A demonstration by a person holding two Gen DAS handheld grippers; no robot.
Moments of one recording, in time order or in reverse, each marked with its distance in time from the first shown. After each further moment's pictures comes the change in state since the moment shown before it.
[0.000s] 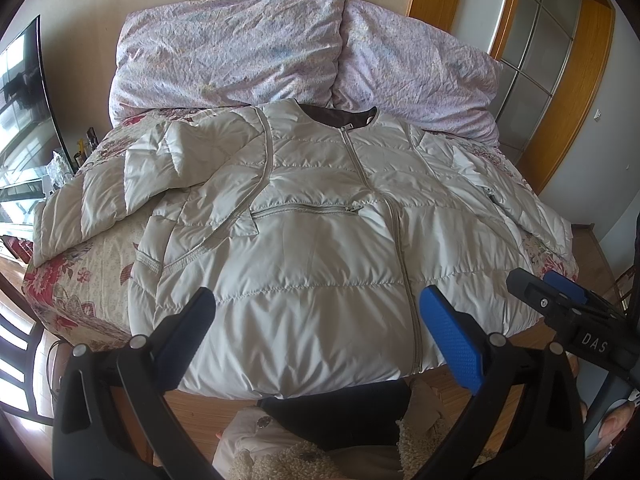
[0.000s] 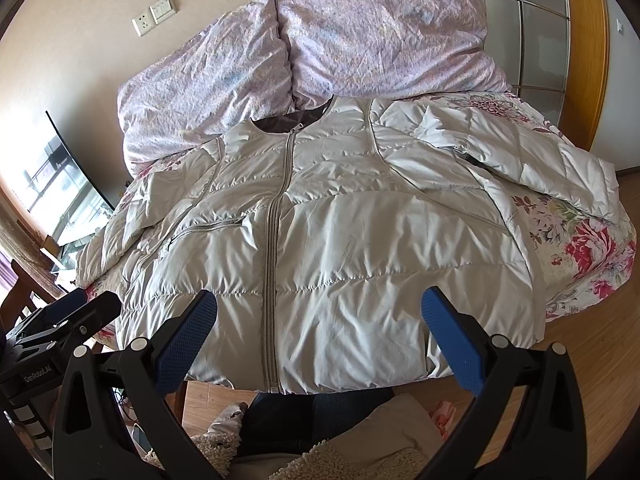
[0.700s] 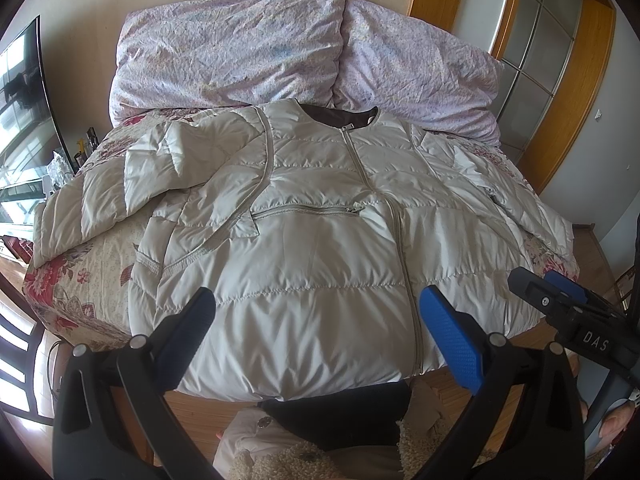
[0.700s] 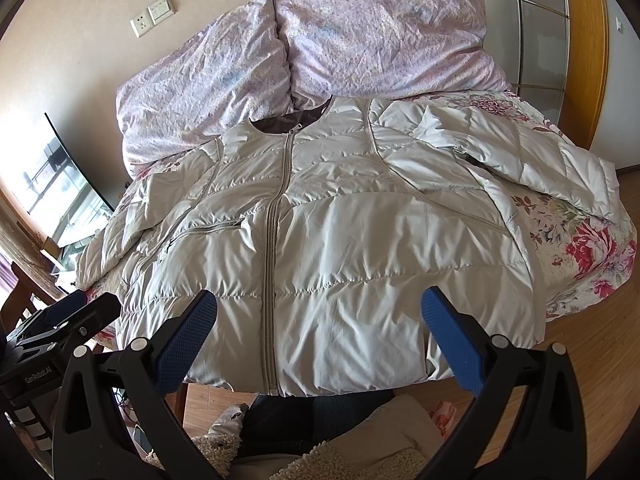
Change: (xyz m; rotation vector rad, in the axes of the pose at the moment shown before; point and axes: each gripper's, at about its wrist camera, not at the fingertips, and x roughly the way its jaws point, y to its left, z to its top) left arm 0.000 0.000 0.000 0.000 0.003 0.000; right arm 0.002 -0.002 0.002 0.002 0.003 0.002
